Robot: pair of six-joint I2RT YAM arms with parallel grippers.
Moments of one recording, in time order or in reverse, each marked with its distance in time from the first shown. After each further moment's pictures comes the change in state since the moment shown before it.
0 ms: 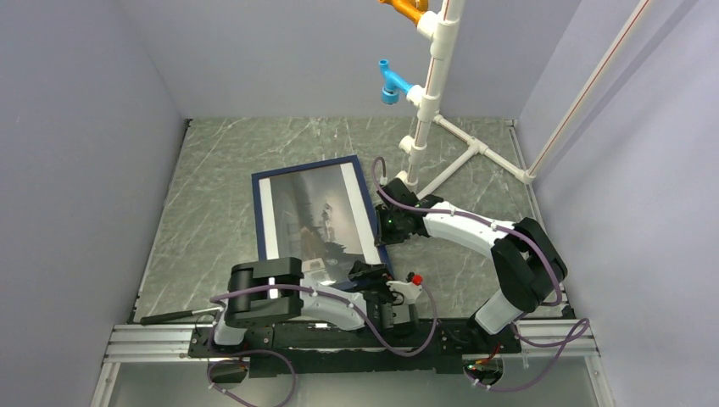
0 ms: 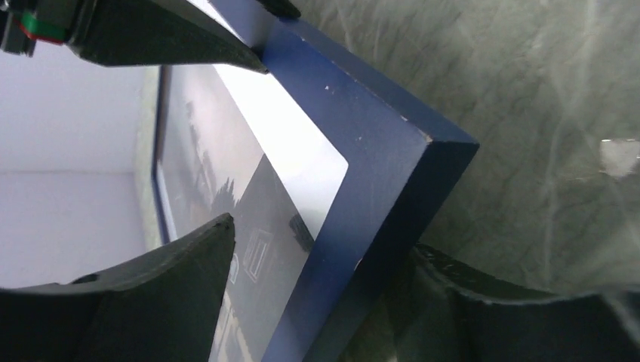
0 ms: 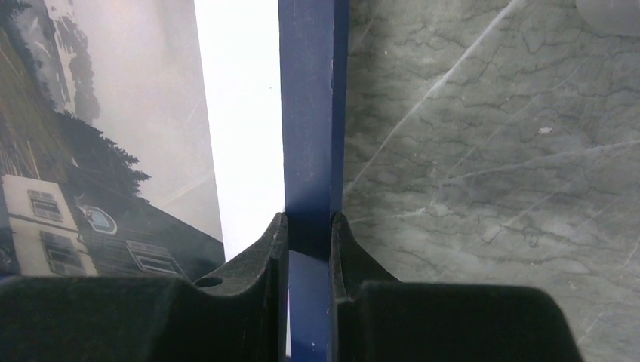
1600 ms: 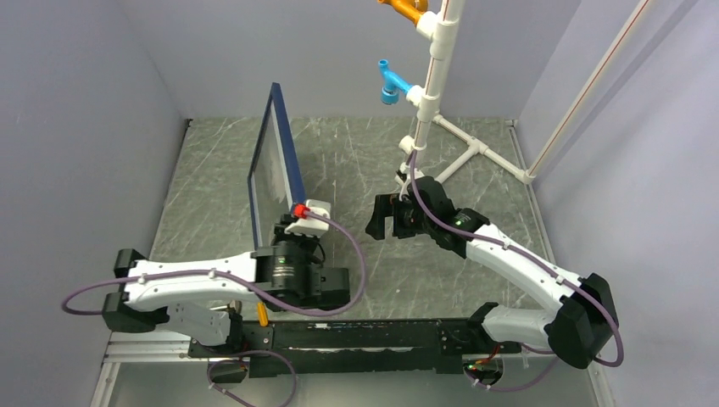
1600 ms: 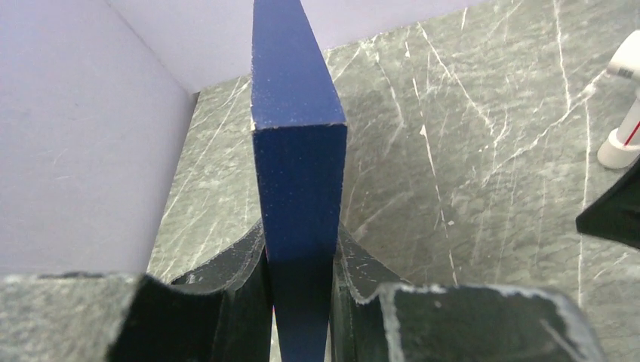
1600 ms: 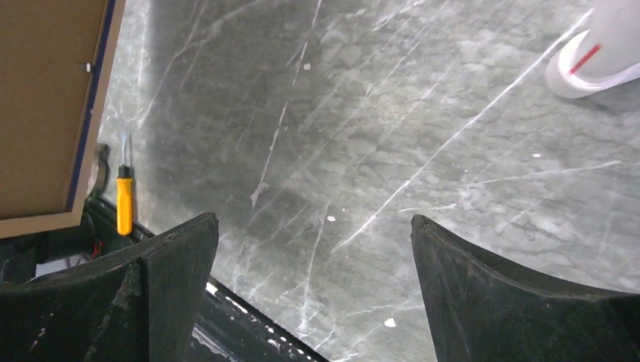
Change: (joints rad) left arm 0.008 -0.606 0.297 -1.281 -0.348 -1.073; right arm 0.001 -0.402 -0.077 0.057 -0.029 -0.029
